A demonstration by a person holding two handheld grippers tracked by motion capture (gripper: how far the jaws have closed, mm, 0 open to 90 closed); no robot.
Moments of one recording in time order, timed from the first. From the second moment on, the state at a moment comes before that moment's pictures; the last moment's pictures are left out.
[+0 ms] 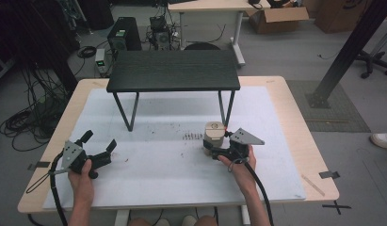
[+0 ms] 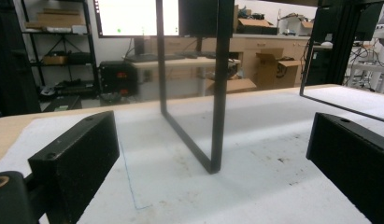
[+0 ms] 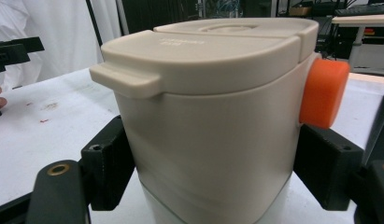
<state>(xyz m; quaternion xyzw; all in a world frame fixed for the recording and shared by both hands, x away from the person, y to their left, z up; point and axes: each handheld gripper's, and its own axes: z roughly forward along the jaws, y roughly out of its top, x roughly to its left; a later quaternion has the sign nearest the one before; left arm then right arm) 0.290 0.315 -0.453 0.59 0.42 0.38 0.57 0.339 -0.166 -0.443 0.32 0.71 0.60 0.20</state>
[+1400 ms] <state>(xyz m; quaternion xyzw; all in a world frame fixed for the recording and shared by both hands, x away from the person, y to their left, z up) 0.290 0.315 -0.453 0.59 0.42 0.38 0.57 0.337 -0.168 -0.426 0.32 0.71 0.59 0.21</state>
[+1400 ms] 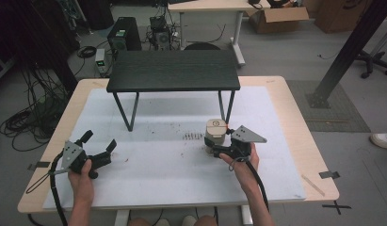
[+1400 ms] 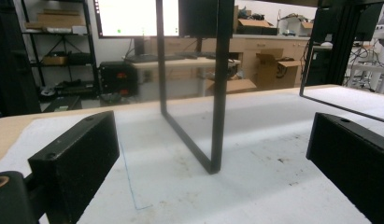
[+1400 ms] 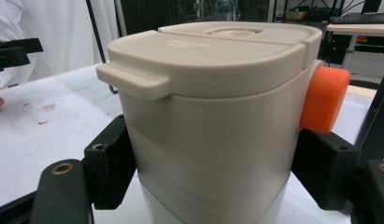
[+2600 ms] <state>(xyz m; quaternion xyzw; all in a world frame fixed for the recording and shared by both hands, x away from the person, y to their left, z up) 0.290 0.315 -0.453 0.59 0.42 0.38 0.57 0.338 -0.166 -0.309 0.29 0.71 0.60 0.22</state>
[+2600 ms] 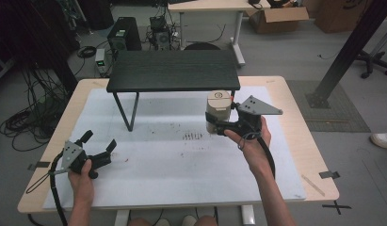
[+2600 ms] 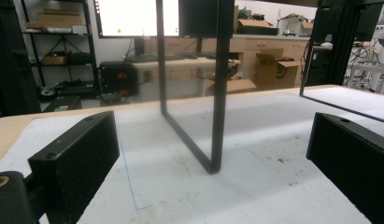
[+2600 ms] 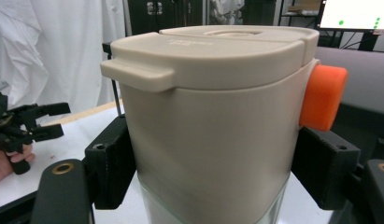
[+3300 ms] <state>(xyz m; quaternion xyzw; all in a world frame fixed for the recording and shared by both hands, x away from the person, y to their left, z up) 0.290 0.316 -0.453 0.59 0.42 0.38 0.58 0.358 -0.135 -0.243 0.27 0.71 0.62 0.22</state>
